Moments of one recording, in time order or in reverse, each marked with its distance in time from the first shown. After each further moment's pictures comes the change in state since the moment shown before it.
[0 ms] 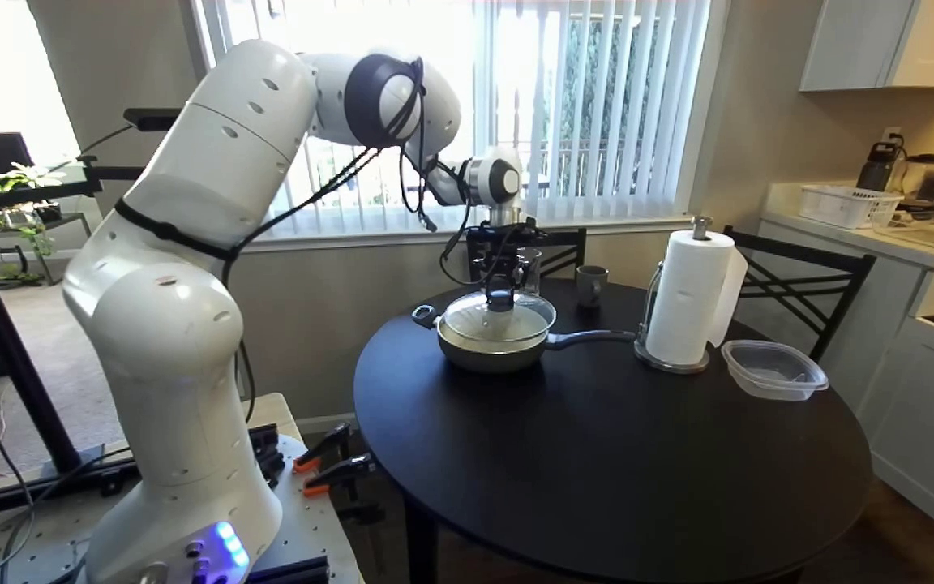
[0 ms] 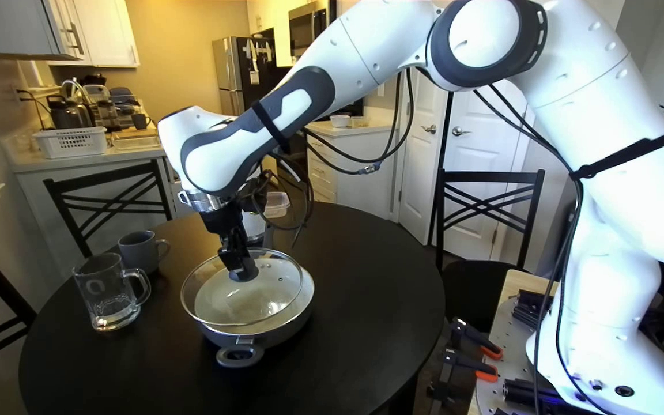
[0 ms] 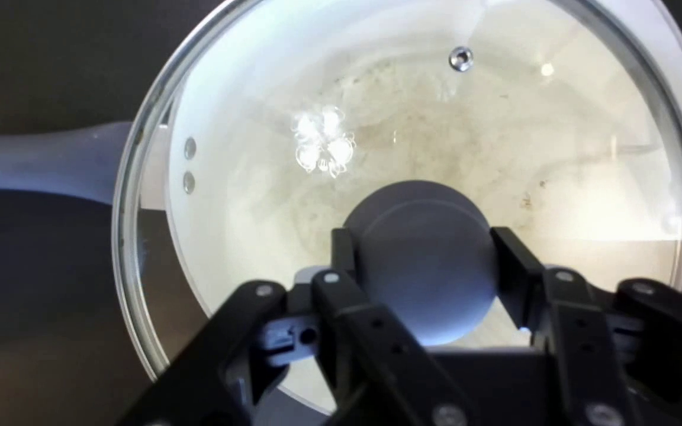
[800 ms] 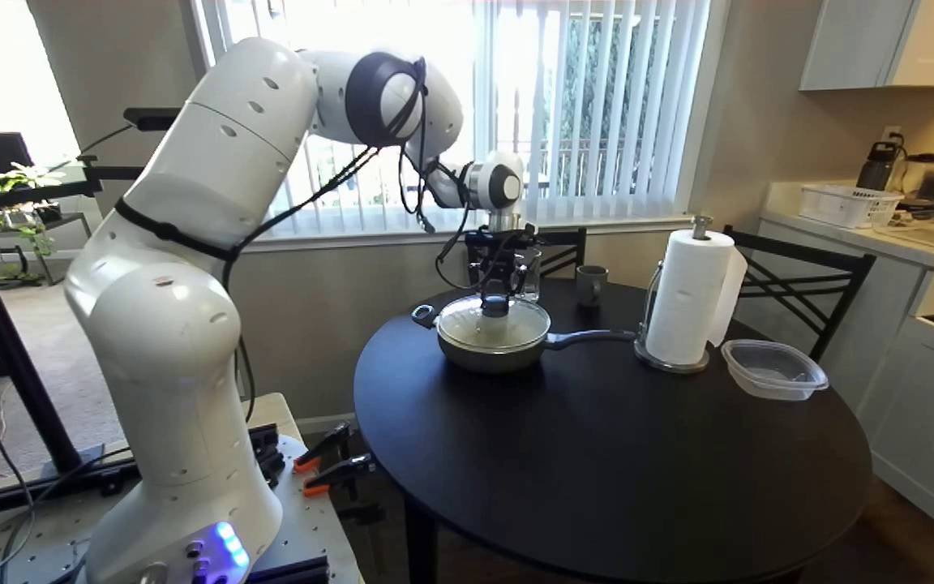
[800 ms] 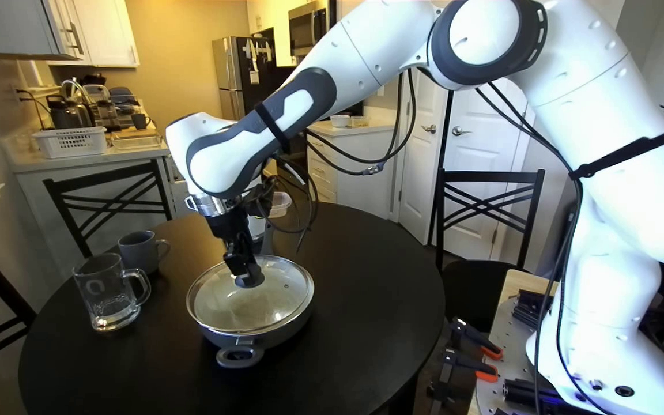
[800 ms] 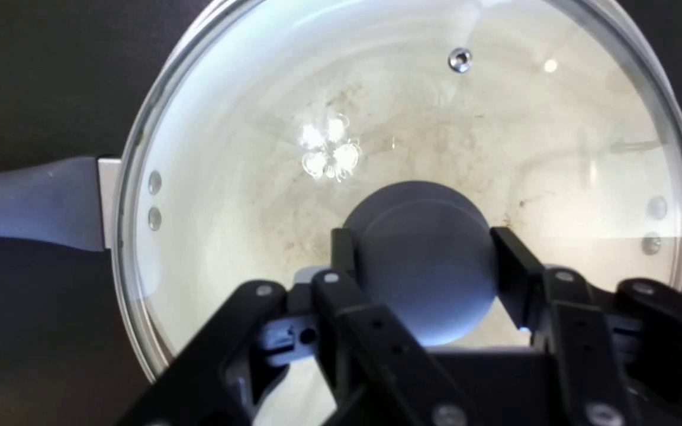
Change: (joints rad) arm -0.025 -0.007 0.018 -0.040 0.037 0.000 0.000
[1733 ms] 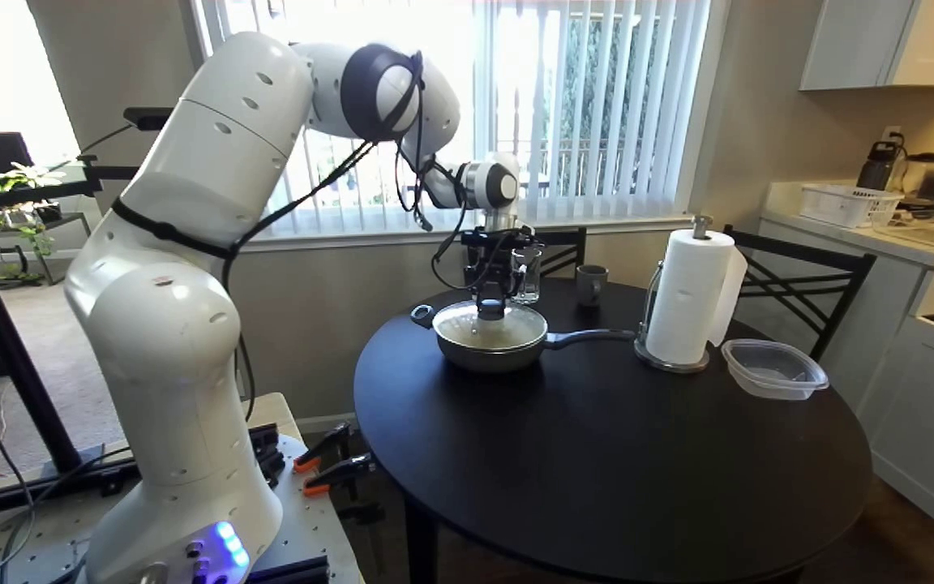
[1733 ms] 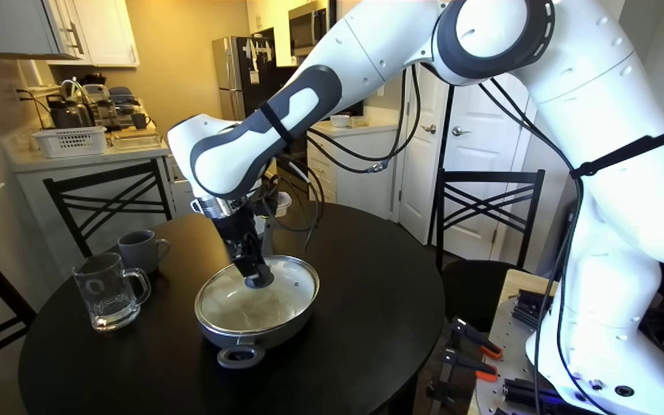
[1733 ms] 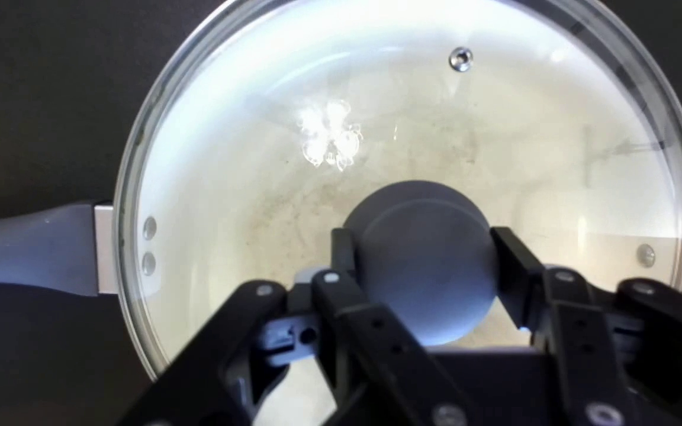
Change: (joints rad) arm -0.002 -0.025 0.005 -0.041 -0.022 -0.036 0.004
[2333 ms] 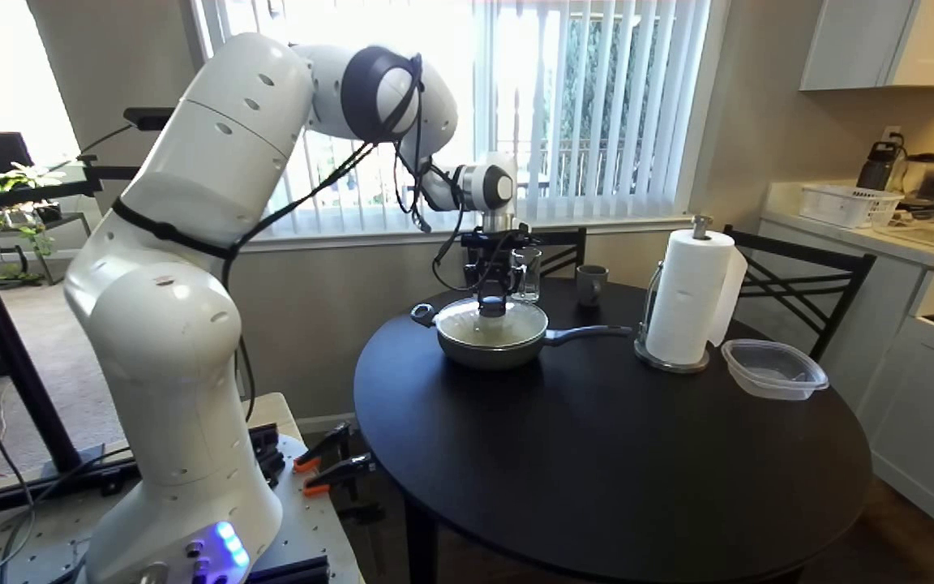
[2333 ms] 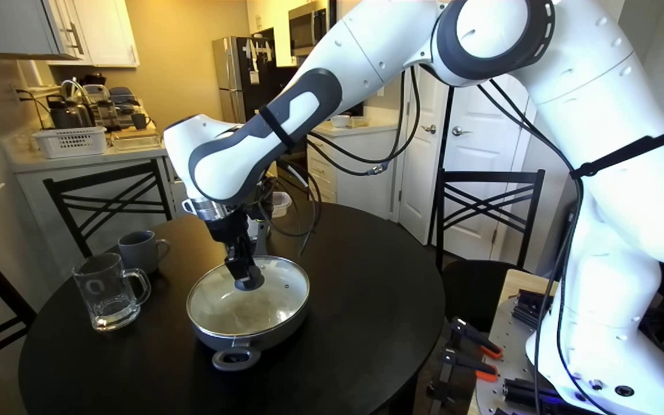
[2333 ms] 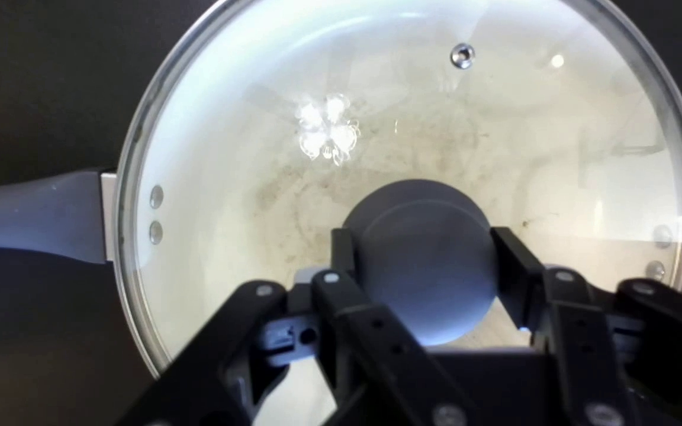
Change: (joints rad) arm 0.008 0.005 0.008 -0.005 -0.023 0.079 -0.011
